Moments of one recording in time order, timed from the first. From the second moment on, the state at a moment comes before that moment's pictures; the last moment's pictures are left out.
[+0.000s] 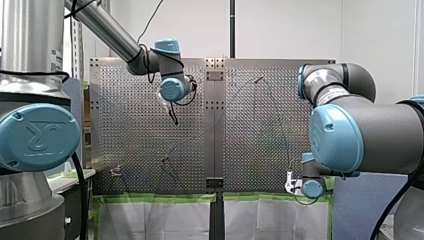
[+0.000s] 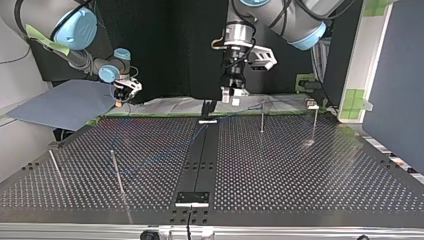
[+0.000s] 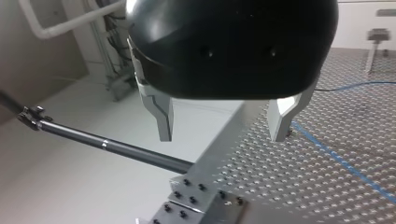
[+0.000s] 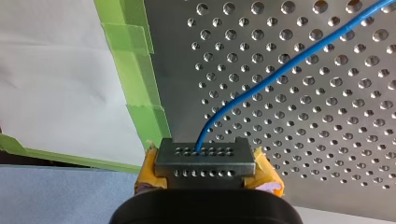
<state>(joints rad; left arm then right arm) -0.60 -1.61 -2.06 -2.34 -2.01 -1.92 1.68 -0.38 1.42 -0.76 1.61 1.62</state>
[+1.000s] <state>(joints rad) -0.59 -1.61 -2.35 -2.32 -1.92 -1.89 1.67 -0.38 1.42 -0.76 1.61 1.62</state>
